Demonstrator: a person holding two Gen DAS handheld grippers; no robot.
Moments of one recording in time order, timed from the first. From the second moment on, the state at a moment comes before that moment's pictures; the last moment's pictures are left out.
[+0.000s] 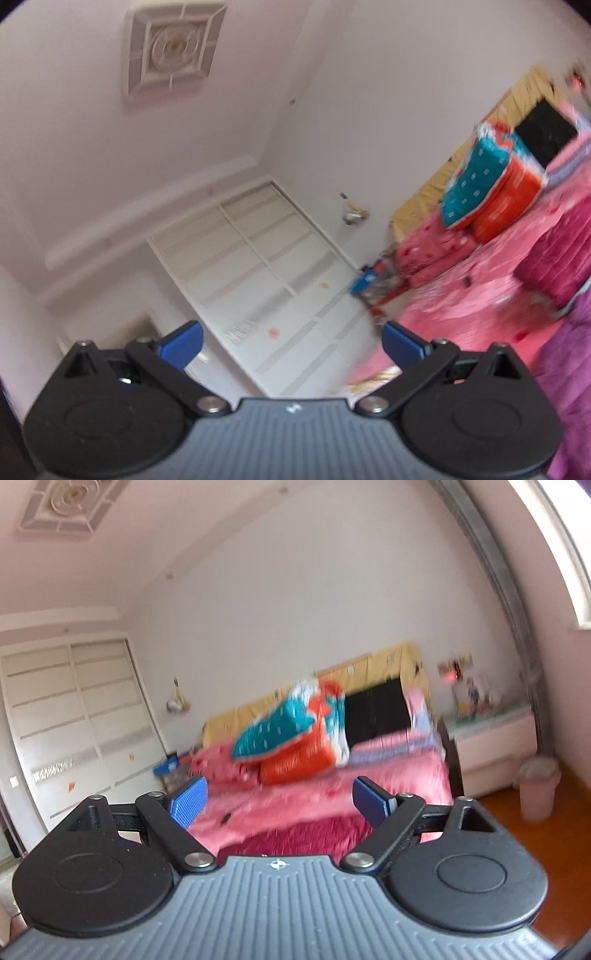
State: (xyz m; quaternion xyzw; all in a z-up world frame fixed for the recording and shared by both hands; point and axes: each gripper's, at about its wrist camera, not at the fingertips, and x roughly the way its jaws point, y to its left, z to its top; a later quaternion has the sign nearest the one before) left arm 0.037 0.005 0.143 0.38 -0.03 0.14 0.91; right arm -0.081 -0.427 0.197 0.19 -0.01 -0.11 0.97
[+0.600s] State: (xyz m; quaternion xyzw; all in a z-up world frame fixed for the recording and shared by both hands) left arm 0.128 0.001 0.003 0.31 0.10 0.03 0.95; right arm -0.074 -0.404 0.146 0.21 0.01 -0.06 0.98
